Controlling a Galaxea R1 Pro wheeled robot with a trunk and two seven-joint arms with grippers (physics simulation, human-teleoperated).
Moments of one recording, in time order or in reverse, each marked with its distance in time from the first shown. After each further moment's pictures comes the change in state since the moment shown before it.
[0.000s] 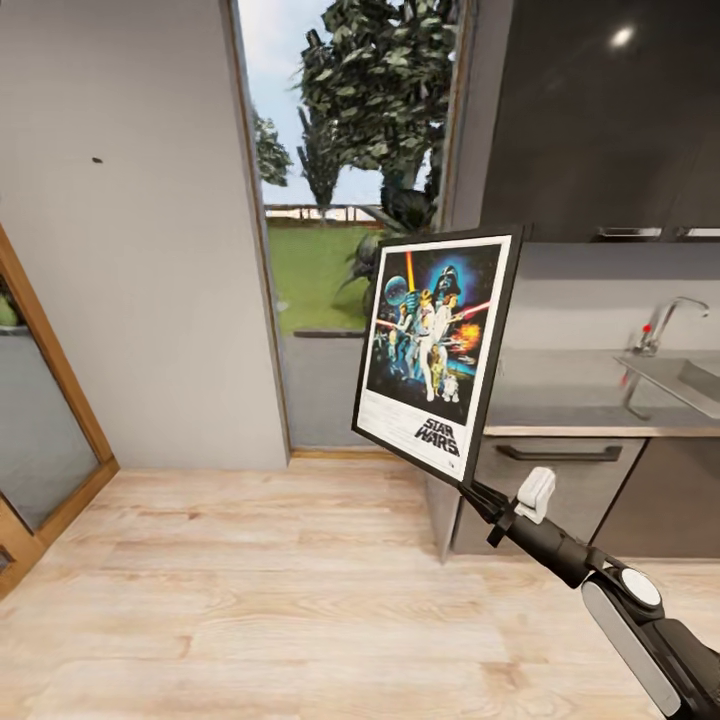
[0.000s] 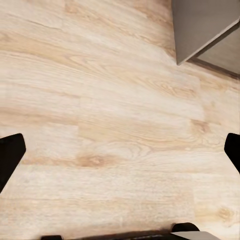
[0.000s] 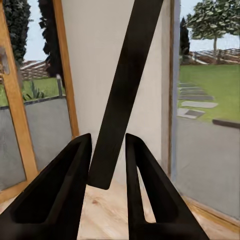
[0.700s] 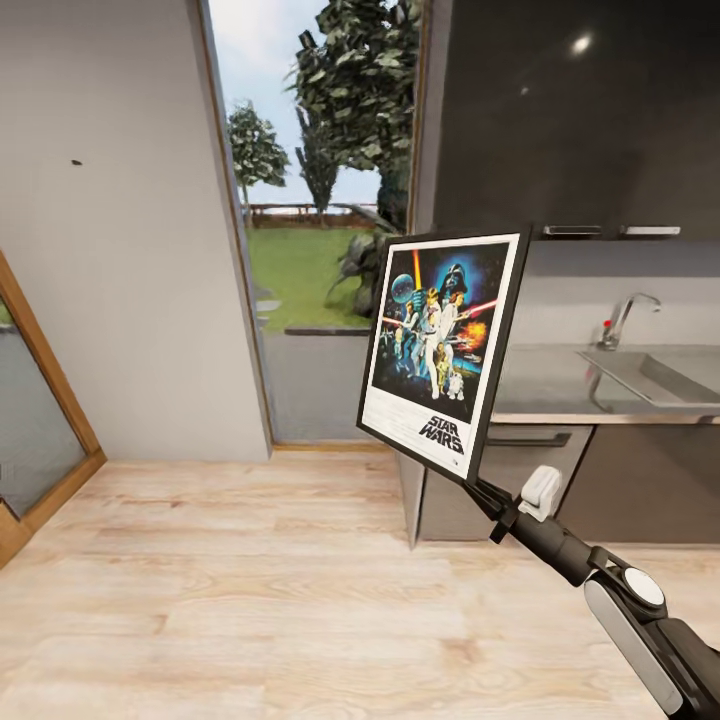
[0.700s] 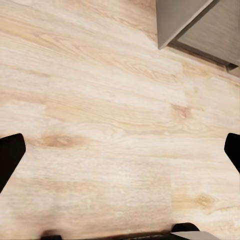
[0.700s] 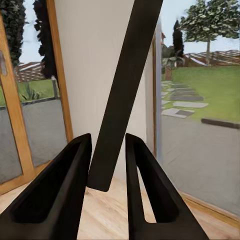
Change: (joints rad) left arm 0.000 0.000 0.000 0.000 0.000 0.000 0.000; right arm 0.000 0.001 -0.016 0.003 -0.001 -0.002 -0.006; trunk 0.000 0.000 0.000
